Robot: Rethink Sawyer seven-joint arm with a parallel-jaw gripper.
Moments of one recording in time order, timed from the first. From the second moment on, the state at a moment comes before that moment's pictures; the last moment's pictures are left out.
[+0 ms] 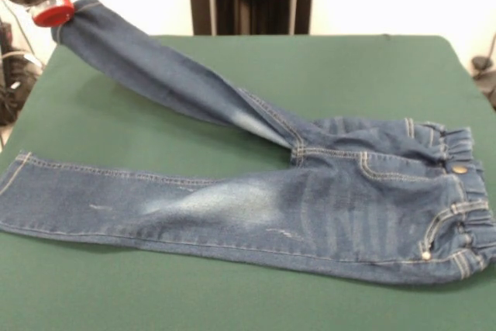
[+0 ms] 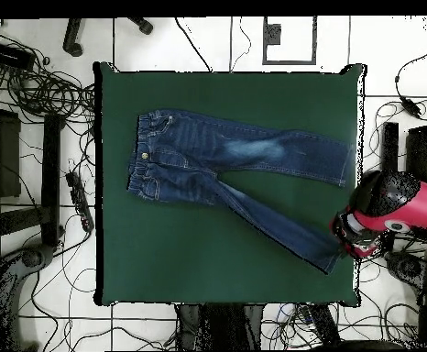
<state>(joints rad) -0.67 -0.45 0.06 1.27 -0.45 1.42 2.46</state>
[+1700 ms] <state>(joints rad) -0.71 -0.40 -0.01 1.26 -0.41 1.65 2.46</state>
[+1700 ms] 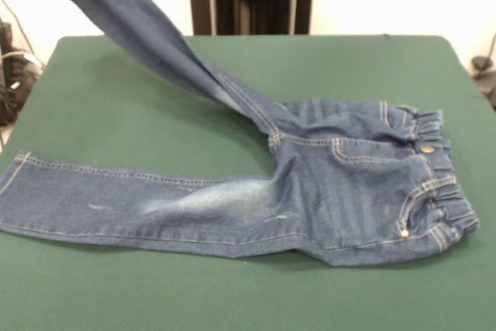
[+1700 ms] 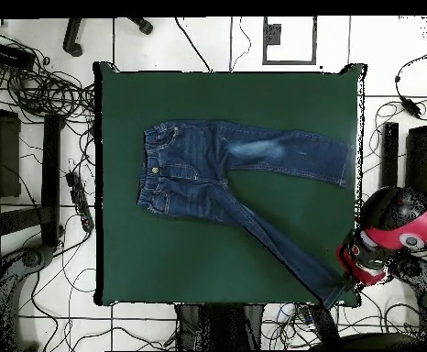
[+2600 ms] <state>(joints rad) -0.73 -0.29 -0.04 1.26 -0.34 1.65 2.46</state>
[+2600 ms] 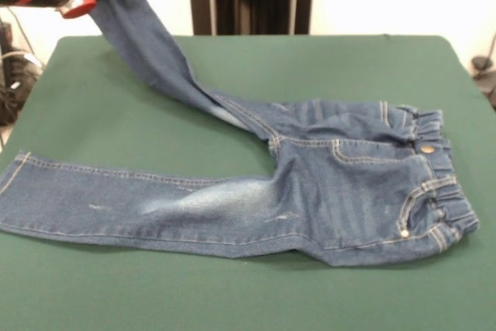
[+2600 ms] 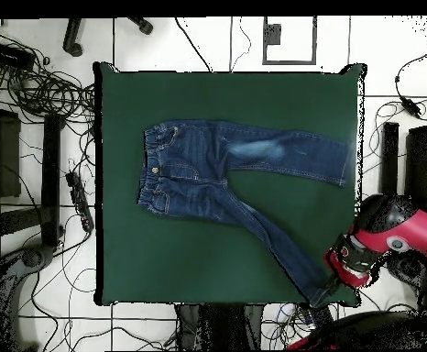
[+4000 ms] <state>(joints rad) -0.76 -0.12 -0.06 1.08 -0.34 1.76 2.46</state>
